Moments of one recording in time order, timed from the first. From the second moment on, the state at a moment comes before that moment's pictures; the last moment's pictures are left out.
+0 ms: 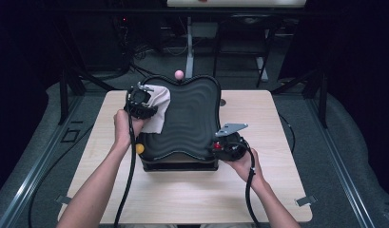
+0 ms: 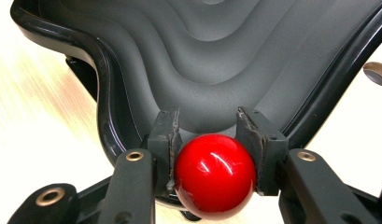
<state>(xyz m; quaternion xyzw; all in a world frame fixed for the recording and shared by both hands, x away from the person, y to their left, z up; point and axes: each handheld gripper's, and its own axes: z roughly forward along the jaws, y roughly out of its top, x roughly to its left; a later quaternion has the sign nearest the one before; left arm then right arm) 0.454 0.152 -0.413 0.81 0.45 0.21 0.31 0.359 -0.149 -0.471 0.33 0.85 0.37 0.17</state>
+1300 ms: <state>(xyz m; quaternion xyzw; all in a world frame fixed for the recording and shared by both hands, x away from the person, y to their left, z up) 0.395 0.160 -0.445 0.82 0.44 0.19 0.31 0.359 -0.149 -0.472 0.33 0.85 0.37 0.17</state>
